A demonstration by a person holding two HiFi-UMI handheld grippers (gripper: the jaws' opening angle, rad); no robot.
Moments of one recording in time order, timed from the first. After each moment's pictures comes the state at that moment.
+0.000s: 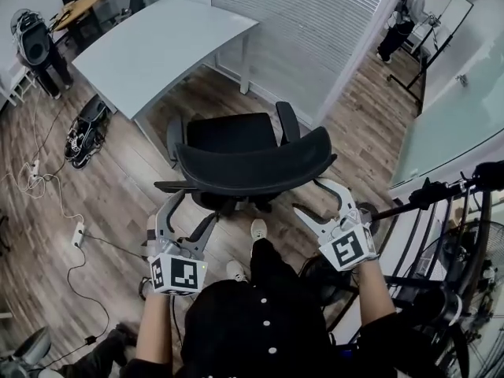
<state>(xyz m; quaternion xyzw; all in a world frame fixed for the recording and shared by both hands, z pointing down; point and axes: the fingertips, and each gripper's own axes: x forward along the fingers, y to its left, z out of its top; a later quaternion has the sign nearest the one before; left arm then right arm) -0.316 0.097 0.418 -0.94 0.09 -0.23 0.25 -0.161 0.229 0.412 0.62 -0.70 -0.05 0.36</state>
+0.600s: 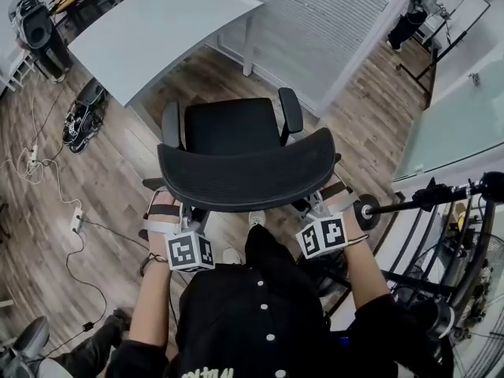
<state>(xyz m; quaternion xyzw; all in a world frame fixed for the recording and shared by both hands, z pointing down) -0.266 0.083 0.503 -0.81 0.01 -0.39 0.43 -0.147 0.186 0.497 0.48 -0.67 -0.14 0.55</state>
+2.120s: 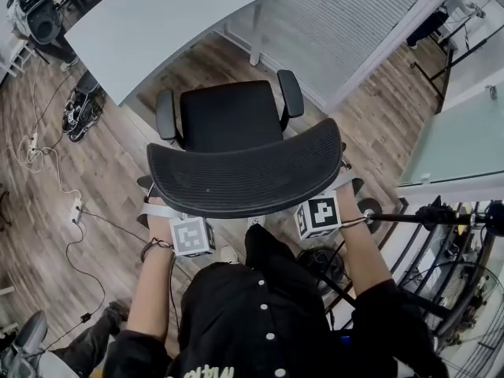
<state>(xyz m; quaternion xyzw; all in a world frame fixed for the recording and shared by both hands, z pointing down) -0.192 0.015 0.531 -0.75 0.00 -0.45 0.48 -0.058 0.106 0.528 0.38 -0.65 -0.14 0.64</state>
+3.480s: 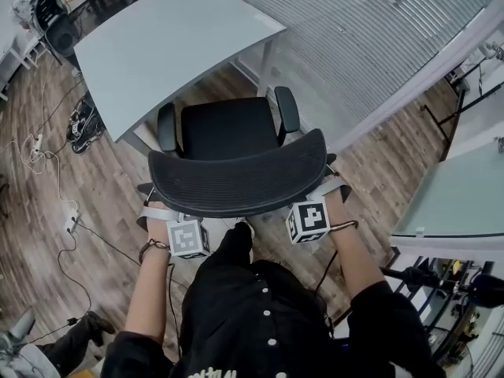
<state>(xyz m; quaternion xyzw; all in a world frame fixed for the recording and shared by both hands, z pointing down) -0.080 -0.089 0.532 -0.75 0.05 -0.47 0.46 0.060 -0.012 0.529 0.36 -0.68 -0.18 0.62</state>
